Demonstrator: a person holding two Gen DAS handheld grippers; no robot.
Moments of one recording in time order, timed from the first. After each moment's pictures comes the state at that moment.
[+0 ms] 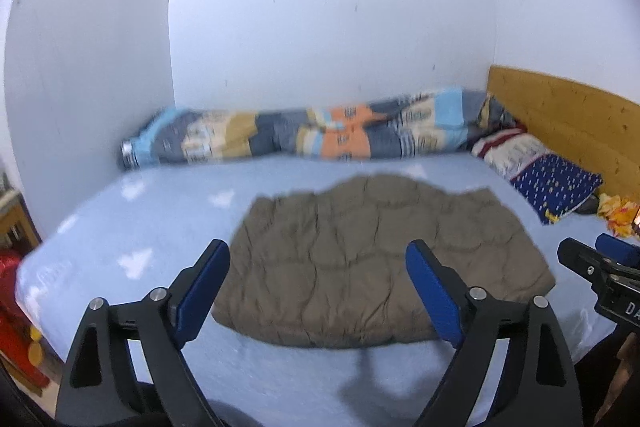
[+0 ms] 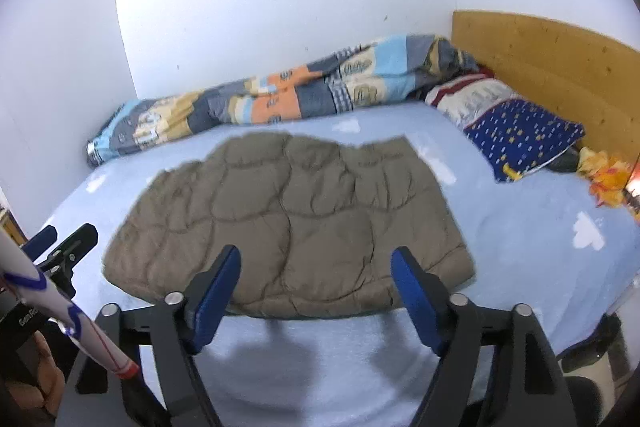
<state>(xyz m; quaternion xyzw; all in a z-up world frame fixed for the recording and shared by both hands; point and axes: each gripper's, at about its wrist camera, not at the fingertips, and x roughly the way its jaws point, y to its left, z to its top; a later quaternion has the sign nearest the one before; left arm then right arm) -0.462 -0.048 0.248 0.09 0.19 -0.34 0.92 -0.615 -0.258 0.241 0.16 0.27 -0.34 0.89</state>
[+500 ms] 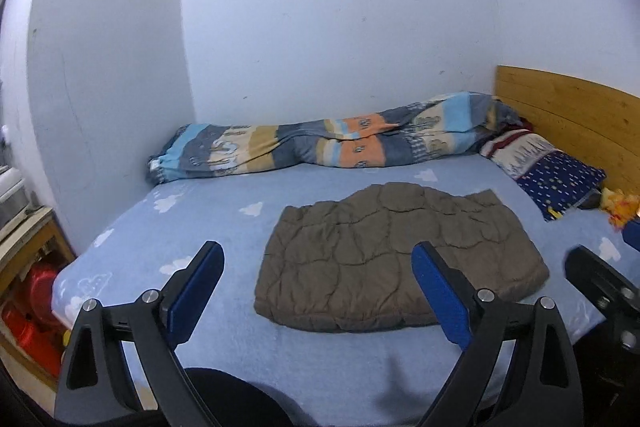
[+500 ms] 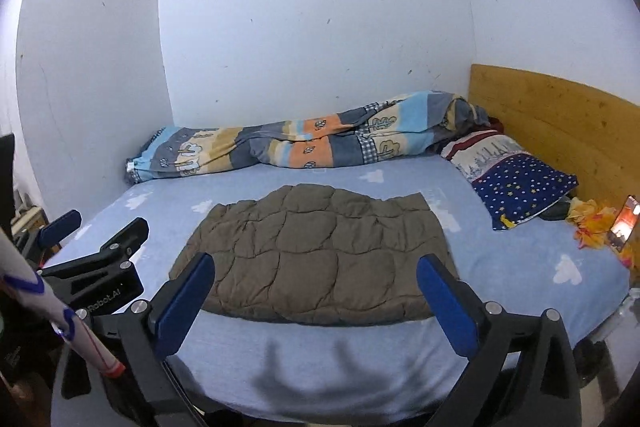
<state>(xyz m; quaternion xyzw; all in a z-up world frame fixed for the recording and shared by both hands) -0.503 -0.015 0.286 0.12 0.18 -0.32 0.92 -0.641 -0.172 0.310 0.10 0.23 -0.32 0.91</state>
